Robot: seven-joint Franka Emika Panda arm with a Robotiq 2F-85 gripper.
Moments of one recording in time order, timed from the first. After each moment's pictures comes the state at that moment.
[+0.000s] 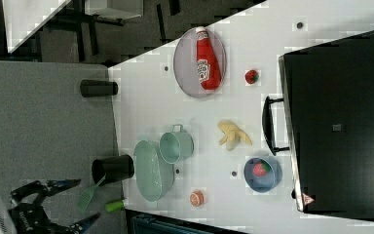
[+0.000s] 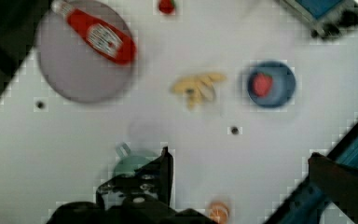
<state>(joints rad) 0.03 -0.60 -0.08 -2.02 0.00 0.01 0.05</state>
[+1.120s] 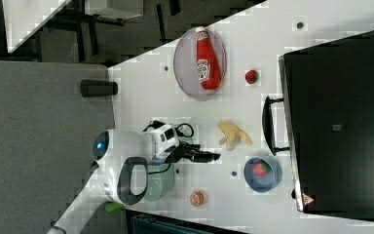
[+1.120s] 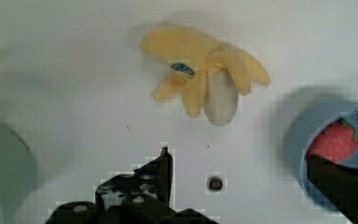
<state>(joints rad) 0.03 0.08 -0.06 -2.45 0.01 0.78 -0.54</state>
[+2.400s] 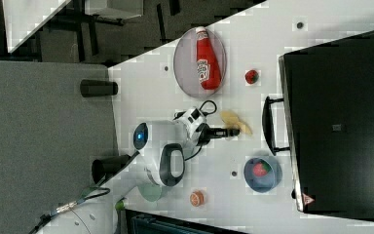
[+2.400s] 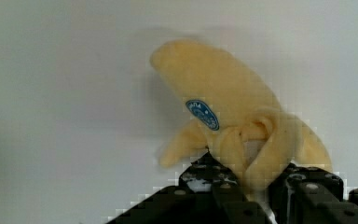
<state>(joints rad) 0.03 0.39 -0.08 -2.40 -0.03 1.14 -0.75</state>
